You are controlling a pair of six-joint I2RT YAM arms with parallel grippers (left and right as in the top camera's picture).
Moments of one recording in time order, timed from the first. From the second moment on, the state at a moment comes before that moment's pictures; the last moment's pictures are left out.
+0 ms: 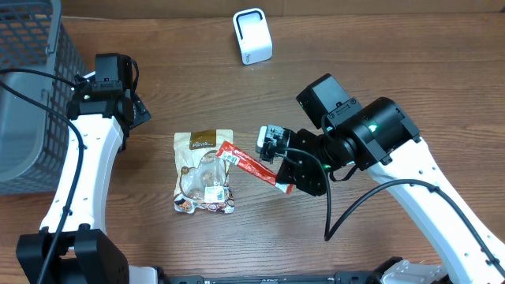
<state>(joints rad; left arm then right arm) 0.05 1.59 1.33 -0.94 -0.46 -0.51 0.60 1.49 1.59 -1.42 -0.49 -0.68</state>
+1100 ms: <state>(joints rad) 0.05 1.59 1.33 -0.94 -0.46 -0.51 0.49 1.83 1.87 -0.92 0.24 -0.29</state>
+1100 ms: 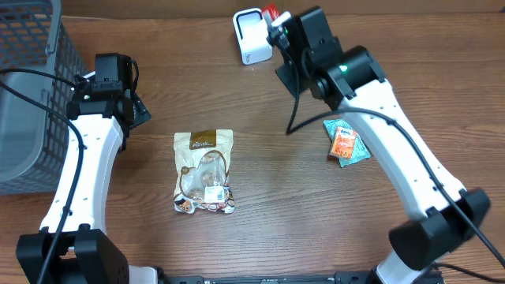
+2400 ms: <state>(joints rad) 0.05 1.59 1.33 -0.94 -0.46 -0.51 0.50 2.44 1.87 -0.01 0.89 -0.99</state>
